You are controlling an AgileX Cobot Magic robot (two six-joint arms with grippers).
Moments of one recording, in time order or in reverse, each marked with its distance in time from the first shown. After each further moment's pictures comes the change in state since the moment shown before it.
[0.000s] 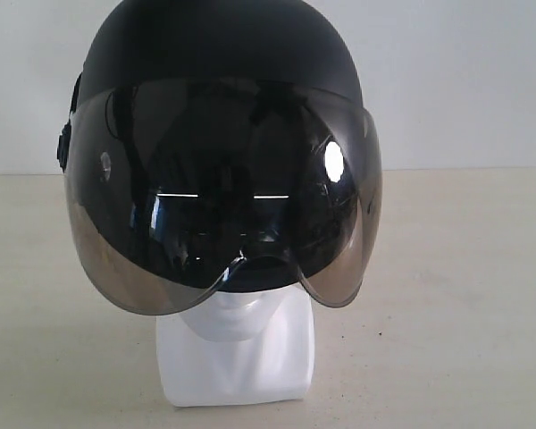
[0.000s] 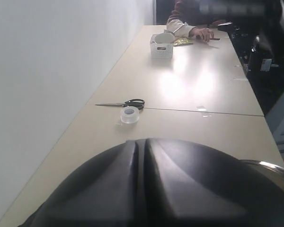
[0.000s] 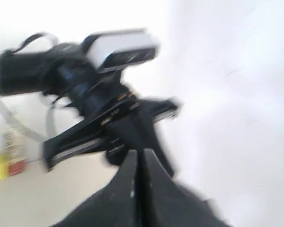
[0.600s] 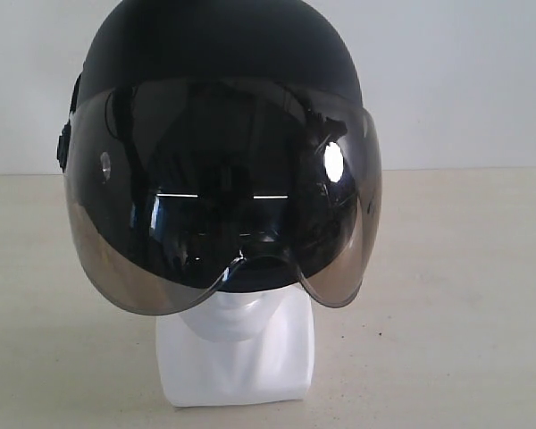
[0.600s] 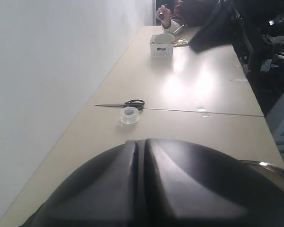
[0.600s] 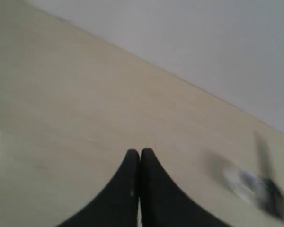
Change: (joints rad) left arm 0.000 0.000 0.000 0.000 0.000 0.005; right arm -0.002 -0.080 -0.107 1.474 1.798 -1.887
